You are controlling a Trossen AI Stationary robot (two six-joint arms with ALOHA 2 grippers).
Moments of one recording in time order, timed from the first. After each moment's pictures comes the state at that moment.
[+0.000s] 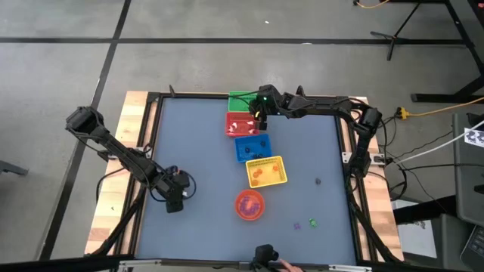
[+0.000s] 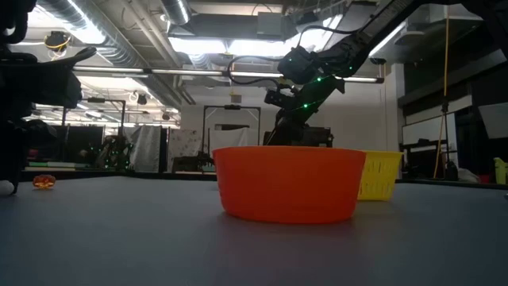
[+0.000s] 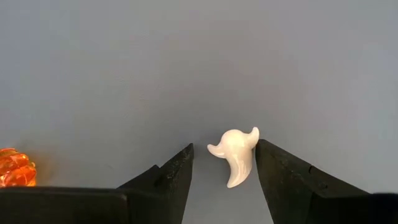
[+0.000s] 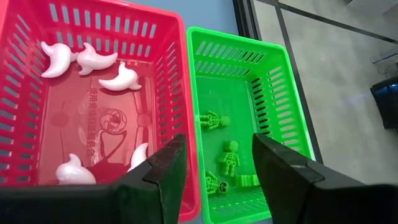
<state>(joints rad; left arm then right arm) -0.59 1.24 0.43 -0.40 -0.15 -0.91 -0.49 1.88 1.23 -0.08 0.02 -0.58</state>
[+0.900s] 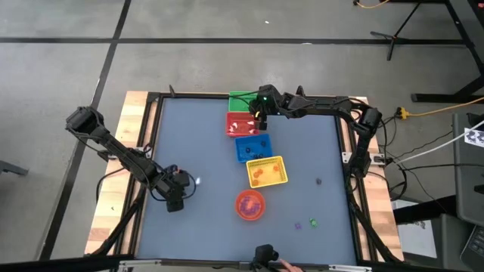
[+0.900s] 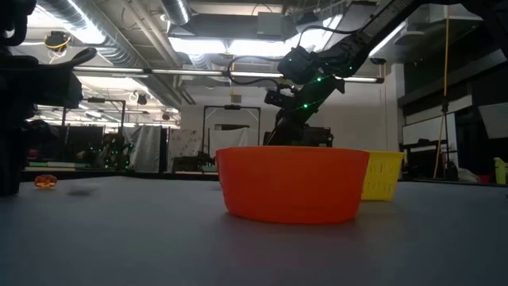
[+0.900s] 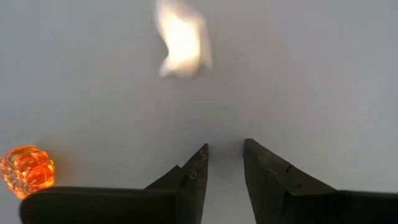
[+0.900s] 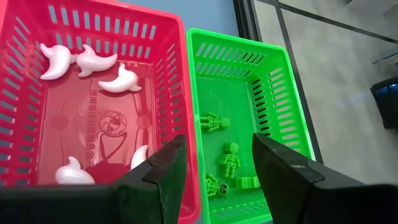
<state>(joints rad) -0.59 1.24 0.43 -0.40 -0.19 -0.91 -0.49 1.88 1.23 -0.08 0.02 -0.58</state>
